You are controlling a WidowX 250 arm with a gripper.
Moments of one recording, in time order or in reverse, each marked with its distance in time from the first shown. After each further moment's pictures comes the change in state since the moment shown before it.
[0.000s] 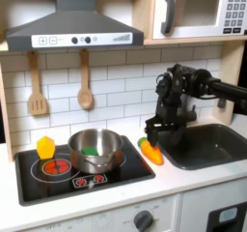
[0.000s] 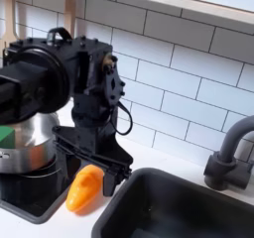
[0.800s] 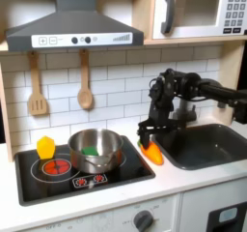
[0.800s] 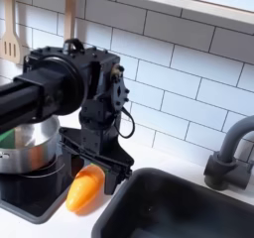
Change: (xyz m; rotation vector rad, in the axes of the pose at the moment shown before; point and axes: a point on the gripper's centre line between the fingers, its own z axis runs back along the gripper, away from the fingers) arm 0.018 0.011 -0.018 0.029 0.005 -0.005
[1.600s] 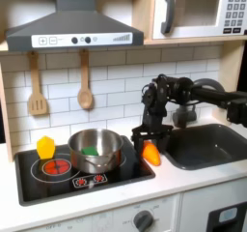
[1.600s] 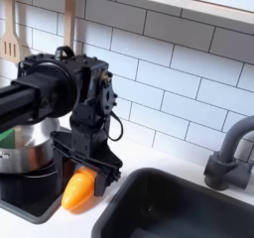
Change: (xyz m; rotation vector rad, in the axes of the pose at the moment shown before) arm -0.002 0.009 -0.016 -0.002 0.031 0.003
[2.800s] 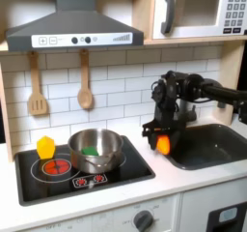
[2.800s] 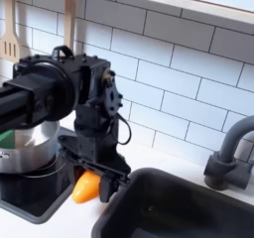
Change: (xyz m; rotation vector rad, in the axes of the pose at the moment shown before) arm -0.008 -0.025 0.023 -0.077 -0.047 -0.105
